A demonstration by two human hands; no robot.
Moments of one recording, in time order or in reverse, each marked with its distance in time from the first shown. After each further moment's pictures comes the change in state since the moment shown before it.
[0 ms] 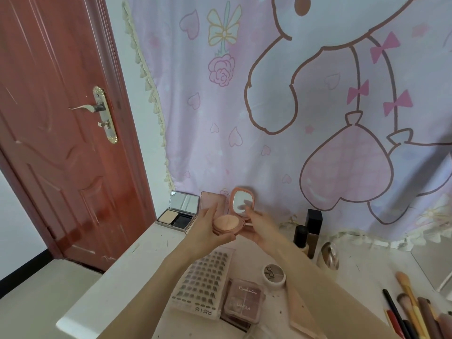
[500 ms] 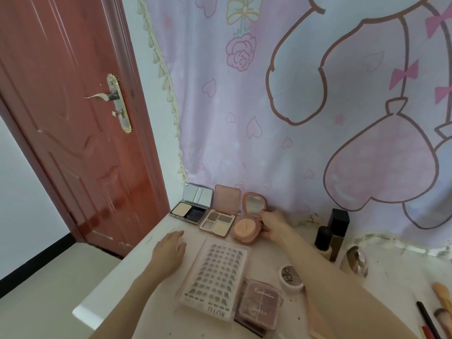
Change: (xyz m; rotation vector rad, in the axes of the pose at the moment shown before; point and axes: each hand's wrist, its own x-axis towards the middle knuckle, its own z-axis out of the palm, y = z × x) left_hand -0.030 -0.123 -0.022 0.336 0.093 -0.332; right_hand 0.069 0.026 0.000 -0.136 0.209 0.163
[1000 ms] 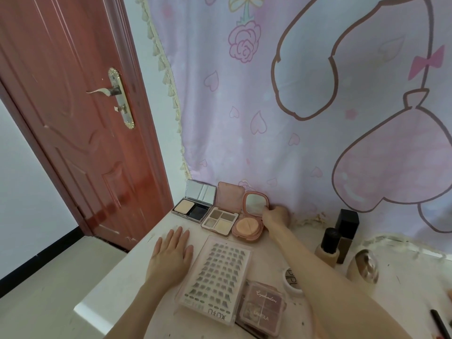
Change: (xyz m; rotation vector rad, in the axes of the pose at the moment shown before) left_hand -0.007 -0.010 0.023 0.366 0.034 0.013; right_hand 0.028 0.012 0.009 -0.409 0.320 -0.218
